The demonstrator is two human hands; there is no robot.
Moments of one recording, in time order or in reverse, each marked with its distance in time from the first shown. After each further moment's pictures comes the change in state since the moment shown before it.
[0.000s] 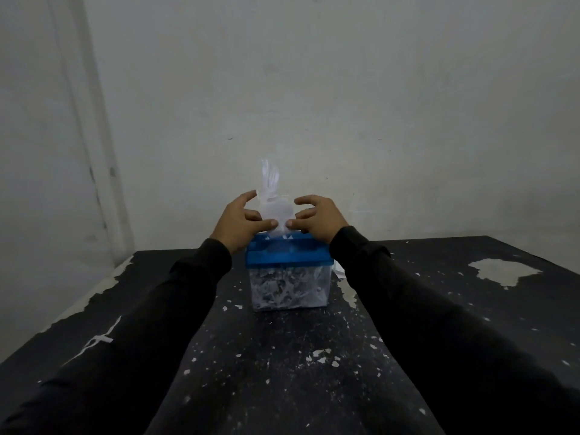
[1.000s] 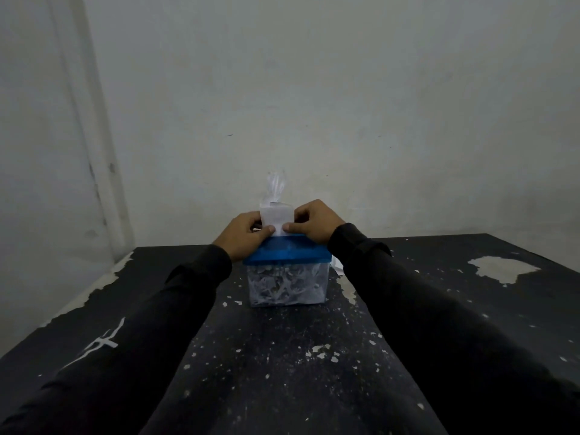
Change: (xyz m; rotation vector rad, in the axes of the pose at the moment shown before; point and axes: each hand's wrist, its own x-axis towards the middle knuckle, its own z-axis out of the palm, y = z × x) left_hand -0.005 -0.023 0.003 0.301 -0.162 0.087; right_hand 0.007 0.007 -0.001 -0.427 -0.119 -0.104
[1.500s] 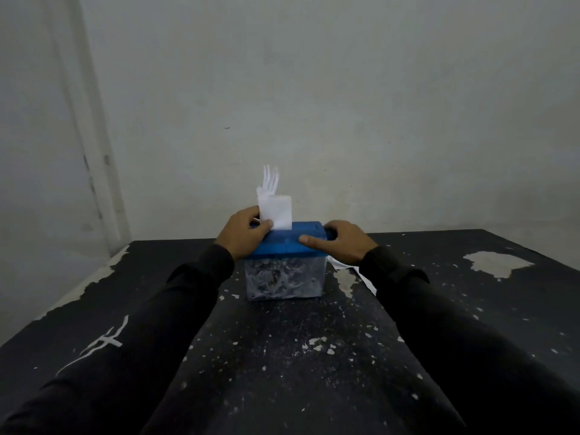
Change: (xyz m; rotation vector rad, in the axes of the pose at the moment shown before) left_hand -0.007 -0.001 0.012 -0.004 0.102 -0.011; right_hand -0.052 0.053 -0.012 -0.160 0.040 0.140
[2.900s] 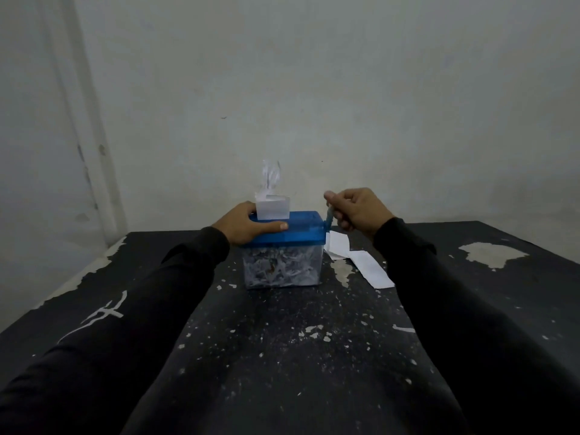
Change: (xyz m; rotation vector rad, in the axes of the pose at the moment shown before) left_hand -0.002 0.016 -0.006 -0.084 -0.267 -0.109; right_hand 0.000 -0.004 -0.043 0.595 0.046 -0.008
